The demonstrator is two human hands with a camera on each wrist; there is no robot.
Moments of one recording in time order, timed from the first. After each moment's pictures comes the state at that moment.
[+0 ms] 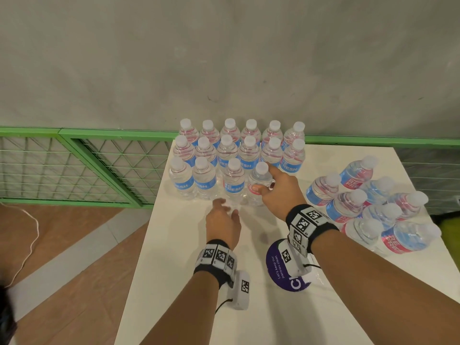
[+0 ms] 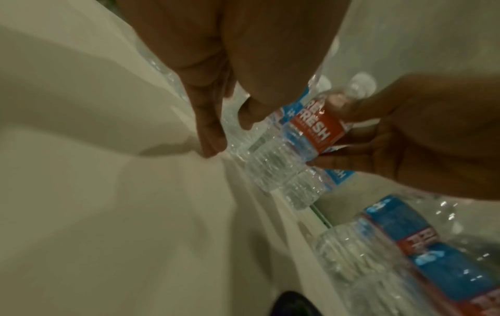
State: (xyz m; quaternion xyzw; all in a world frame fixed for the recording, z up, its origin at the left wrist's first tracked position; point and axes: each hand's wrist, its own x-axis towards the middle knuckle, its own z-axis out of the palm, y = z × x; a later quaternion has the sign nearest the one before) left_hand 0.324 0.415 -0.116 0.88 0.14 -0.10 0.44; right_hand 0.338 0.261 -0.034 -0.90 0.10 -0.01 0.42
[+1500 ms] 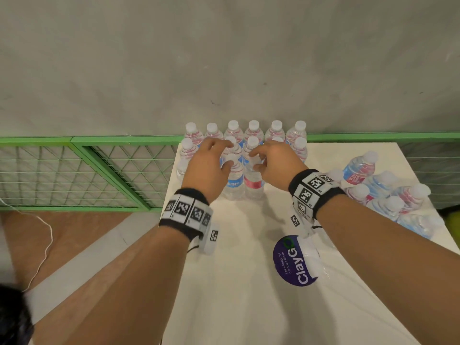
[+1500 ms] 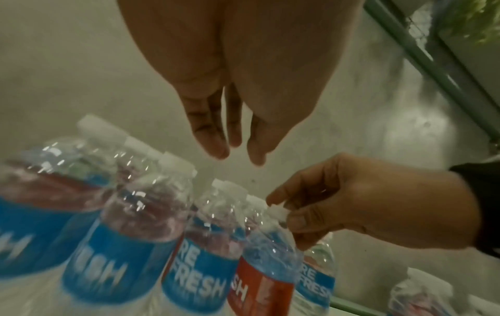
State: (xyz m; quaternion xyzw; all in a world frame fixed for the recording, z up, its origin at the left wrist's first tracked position) left_hand 0.383 0.457 0.032 0.93 -0.18 0.08 0.30; right_hand 0.380 0.263 0.019 -0.97 -0.06 -0.02 0.22
